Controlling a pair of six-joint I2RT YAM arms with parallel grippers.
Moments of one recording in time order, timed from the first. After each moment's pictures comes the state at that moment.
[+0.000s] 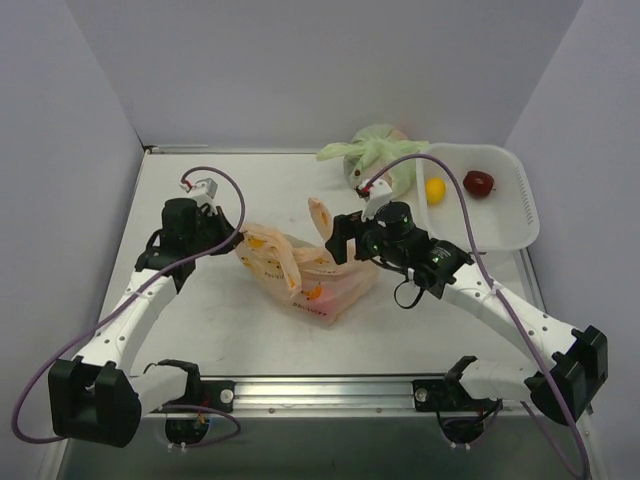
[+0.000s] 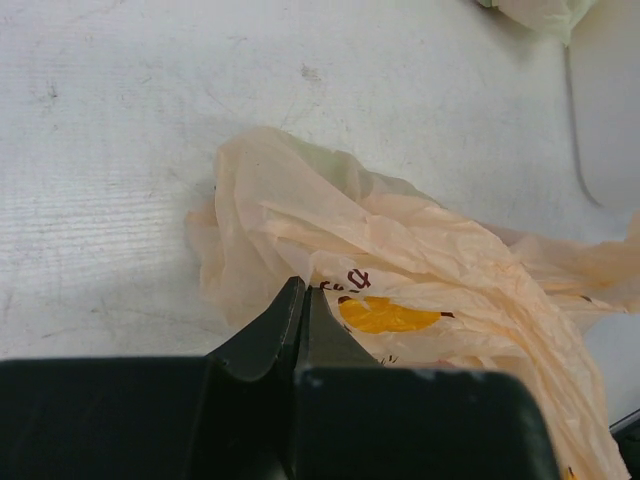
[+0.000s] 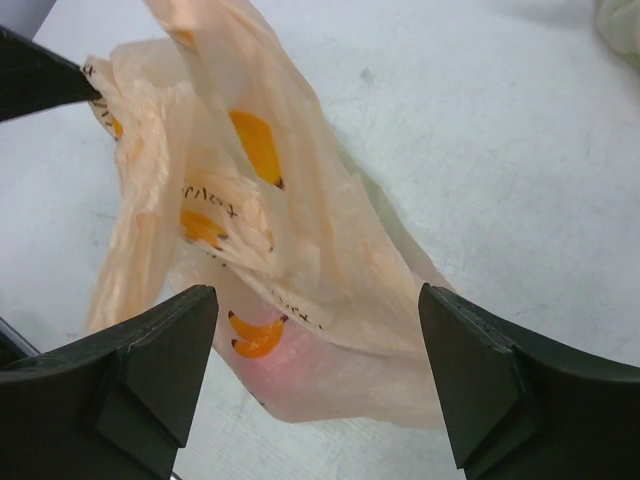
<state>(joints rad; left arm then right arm) -0.18 1.13 0.85 -0.29 0.23 -0.42 0.73 1.19 0.99 -0.29 0.05 0.30</state>
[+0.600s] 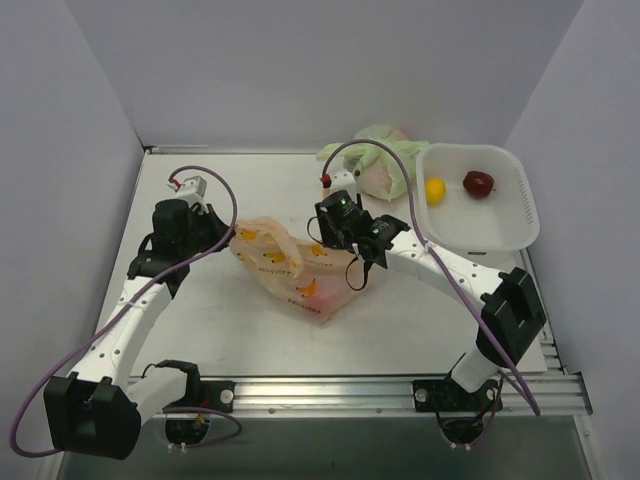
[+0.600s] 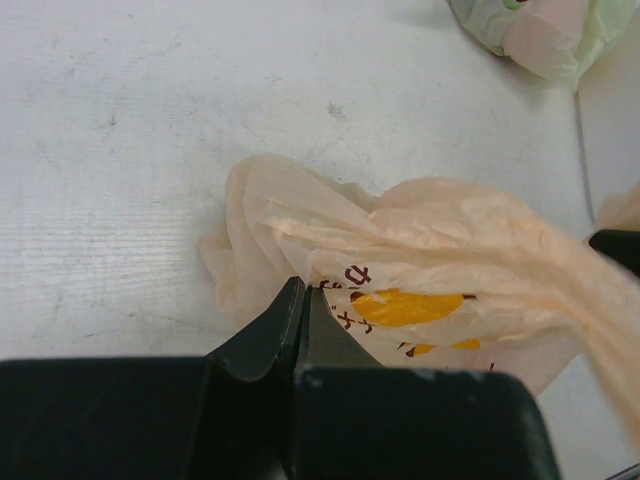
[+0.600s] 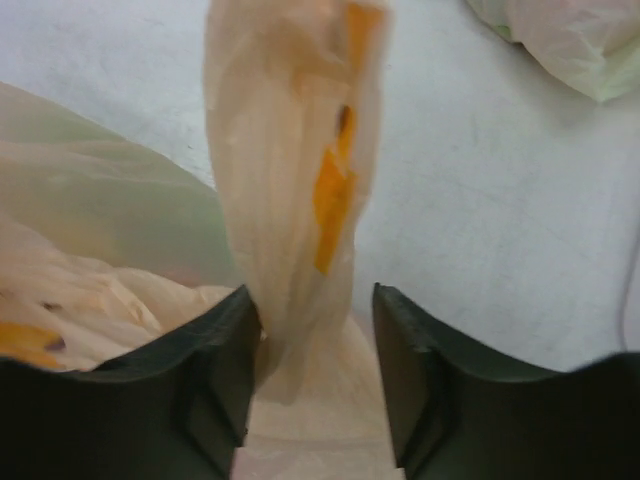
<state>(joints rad) -0.16 1.06 0.85 -0.28 0.18 -0.41 0.81 1.61 1.30 -0.41 0.42 0.29</state>
